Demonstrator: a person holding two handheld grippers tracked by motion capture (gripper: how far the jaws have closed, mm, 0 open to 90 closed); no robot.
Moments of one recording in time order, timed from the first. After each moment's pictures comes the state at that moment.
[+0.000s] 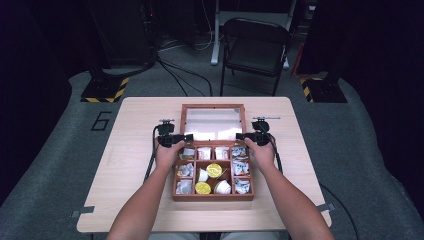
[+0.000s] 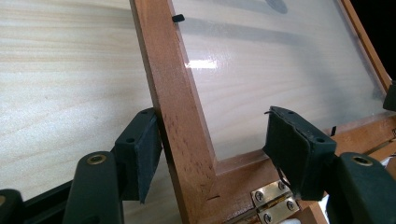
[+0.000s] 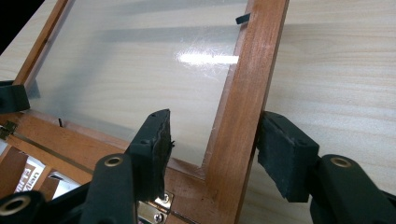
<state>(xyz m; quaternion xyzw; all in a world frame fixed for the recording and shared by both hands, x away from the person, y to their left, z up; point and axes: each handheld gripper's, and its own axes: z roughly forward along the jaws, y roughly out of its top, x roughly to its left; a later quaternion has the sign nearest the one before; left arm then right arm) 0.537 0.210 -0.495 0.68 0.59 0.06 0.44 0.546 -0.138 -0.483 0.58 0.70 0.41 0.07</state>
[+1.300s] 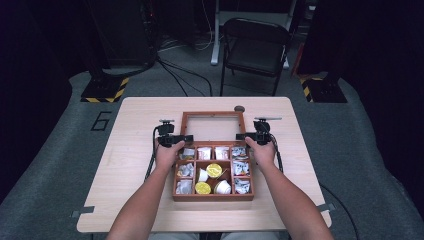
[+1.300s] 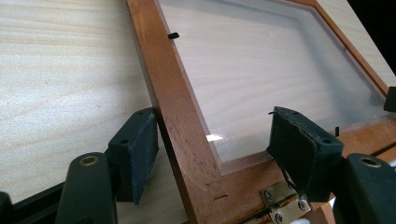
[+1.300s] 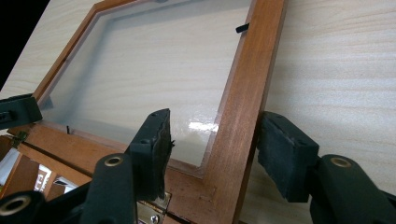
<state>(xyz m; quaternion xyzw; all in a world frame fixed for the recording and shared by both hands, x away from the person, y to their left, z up) 0.539 0.211 -0.500 0.68 0.60 0.04 0.43 0.554 -0.142 -0.491 0.61 0.68 0.41 0.01</state>
